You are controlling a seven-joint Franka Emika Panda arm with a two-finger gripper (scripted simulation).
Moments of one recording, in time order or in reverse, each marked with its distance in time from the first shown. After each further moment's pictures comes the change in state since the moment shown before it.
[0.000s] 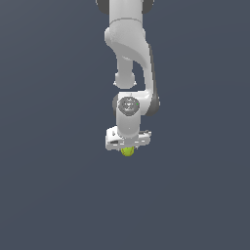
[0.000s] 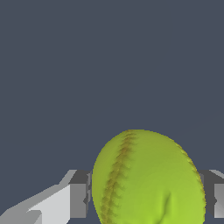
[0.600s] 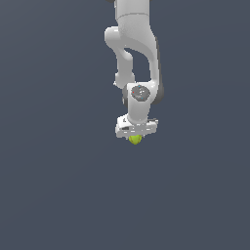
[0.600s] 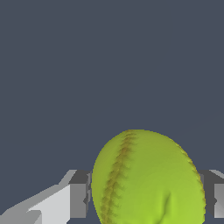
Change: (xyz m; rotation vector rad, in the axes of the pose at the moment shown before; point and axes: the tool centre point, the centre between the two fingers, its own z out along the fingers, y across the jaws) arm -0.063 -0.052 0.005 0.000 0.000 -0.001
